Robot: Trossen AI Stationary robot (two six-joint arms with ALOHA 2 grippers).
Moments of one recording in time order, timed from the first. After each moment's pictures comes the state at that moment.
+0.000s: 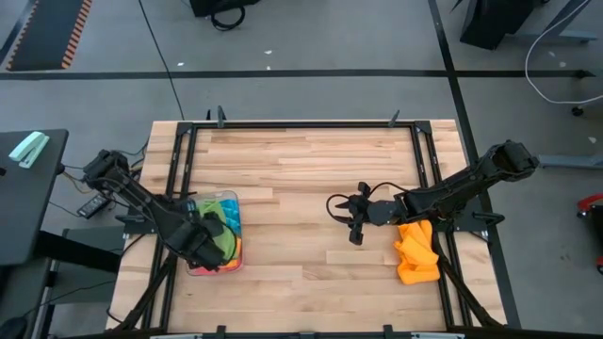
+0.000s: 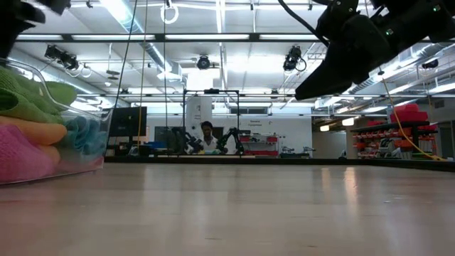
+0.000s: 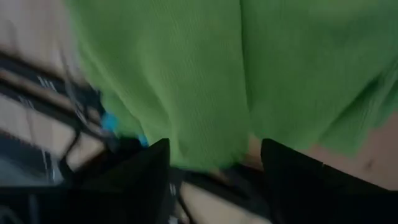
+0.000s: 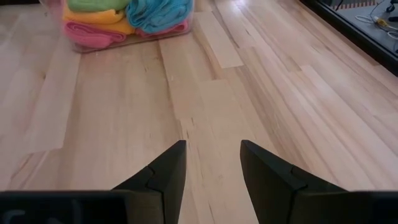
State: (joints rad) left arm -0.66 1.40 1.14 -1.56 -0.10 -0.97; right arm 0.29 1.29 0.54 0.17 0.48 0.26
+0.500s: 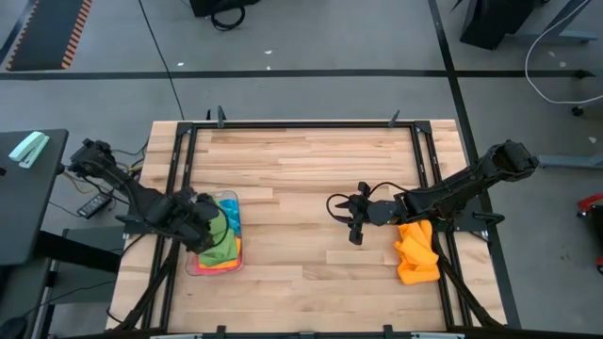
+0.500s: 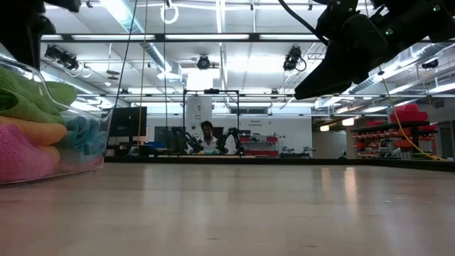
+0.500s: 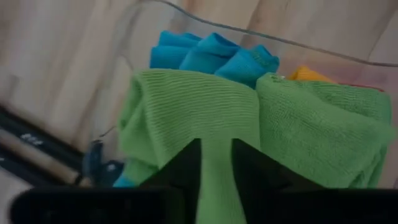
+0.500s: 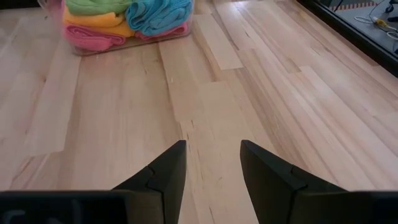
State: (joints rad) left arm -0.62 1.13 1.01 -1.37 -0.35 -1.03; right arm 0.29 1.29 0.54 0.17 0.48 0.26
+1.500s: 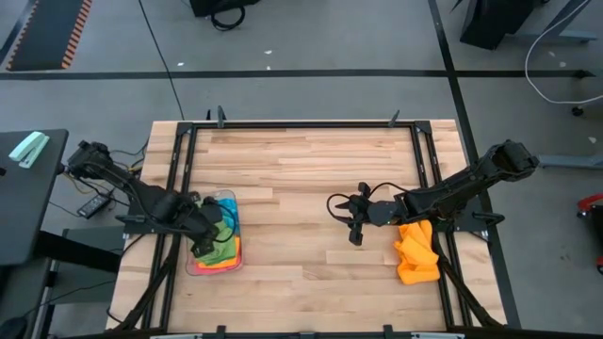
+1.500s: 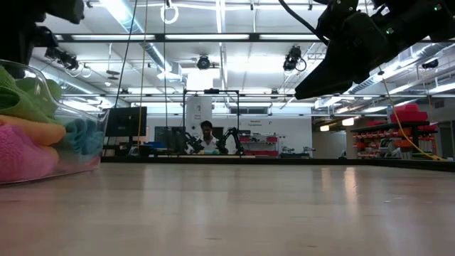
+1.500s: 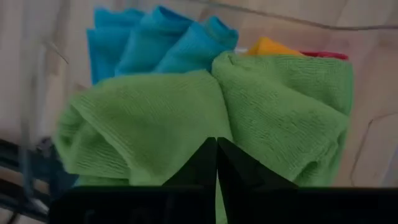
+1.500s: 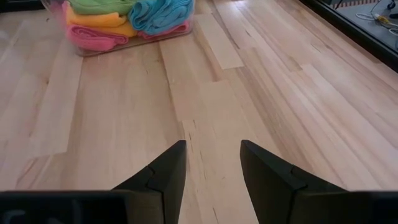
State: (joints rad) left arm -0.53 1.11 0.94 -1.25 -0.16 -0.89; right arm 0.29 1.29 0.54 0.17 0.48 0.28
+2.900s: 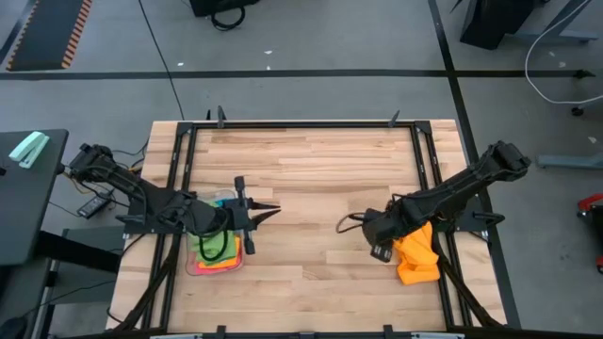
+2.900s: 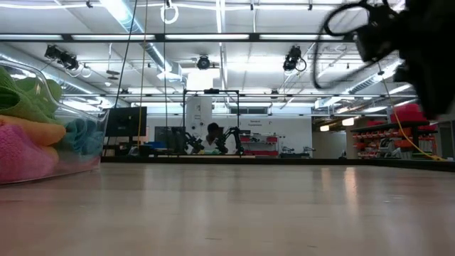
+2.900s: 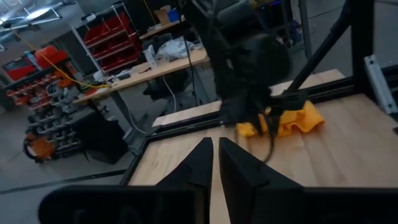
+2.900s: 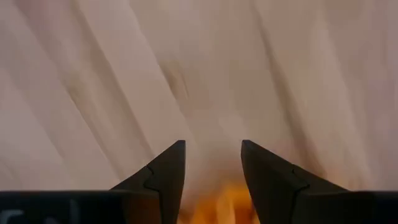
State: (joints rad) left arm -0.47 1.18 0.94 0.11 -0.71 0.26; right arm 0.41 1.37 0.91 -0.95 0.04 0.86
